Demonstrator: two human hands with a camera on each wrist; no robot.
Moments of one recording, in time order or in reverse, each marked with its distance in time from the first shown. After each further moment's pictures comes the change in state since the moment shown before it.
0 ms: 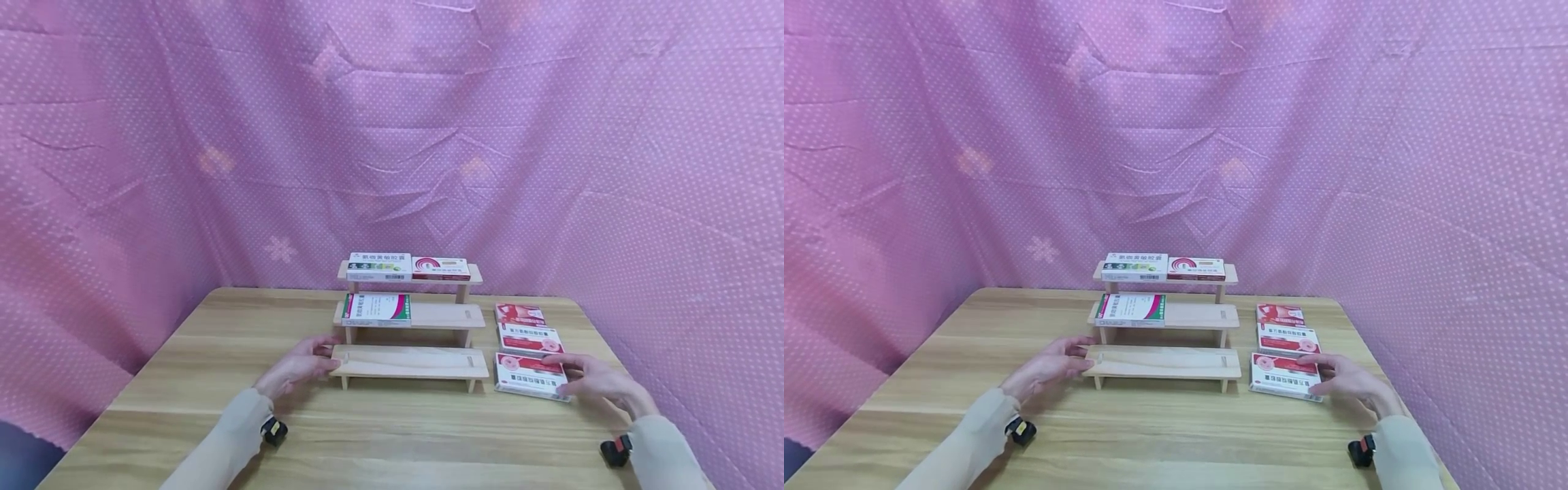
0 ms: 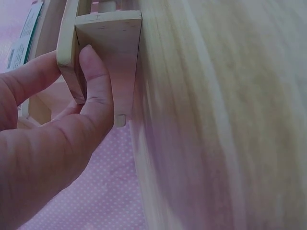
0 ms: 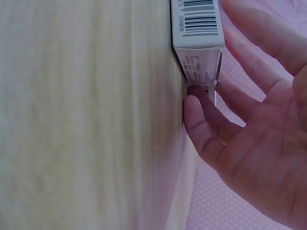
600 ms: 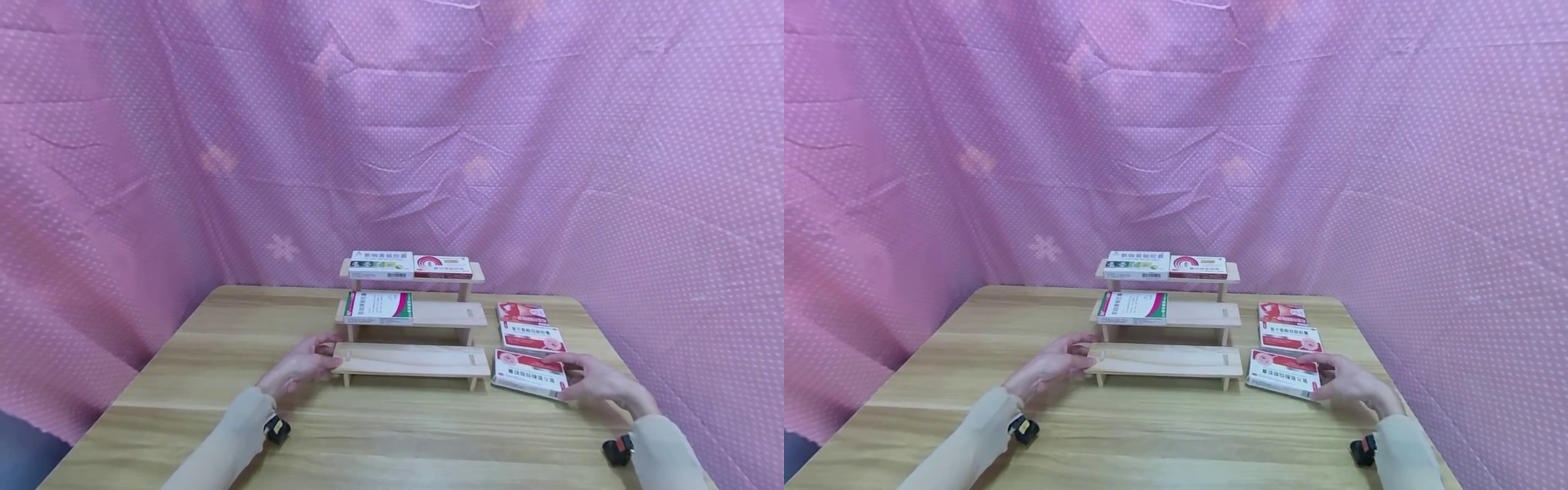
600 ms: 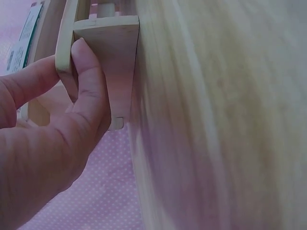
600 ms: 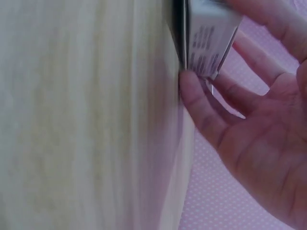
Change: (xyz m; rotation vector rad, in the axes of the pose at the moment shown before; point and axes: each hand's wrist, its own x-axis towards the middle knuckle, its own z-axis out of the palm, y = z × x) left_hand -0.003 0.000 0.003 -0.057 0.014 -0.022; right_hand 0.000 -0.003 0.001 -0.063 -0.018 -0.044
